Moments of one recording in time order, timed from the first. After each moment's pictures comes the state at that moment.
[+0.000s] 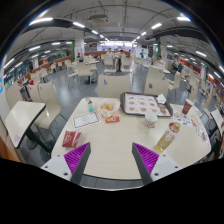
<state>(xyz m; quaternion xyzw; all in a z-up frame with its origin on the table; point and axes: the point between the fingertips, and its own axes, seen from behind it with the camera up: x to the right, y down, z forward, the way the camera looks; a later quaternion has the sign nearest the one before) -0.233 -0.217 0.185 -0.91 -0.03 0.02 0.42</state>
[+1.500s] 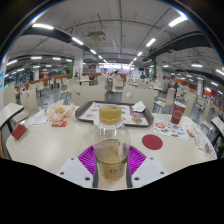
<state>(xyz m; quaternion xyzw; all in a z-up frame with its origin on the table) 0.022 -0.078 0.054 -0.84 -0.04 0.00 0.54</state>
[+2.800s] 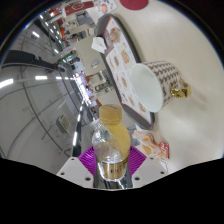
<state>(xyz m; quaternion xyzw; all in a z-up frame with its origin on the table) -0.138 0.096 0.148 -0.51 0.53 0.64 0.24</state>
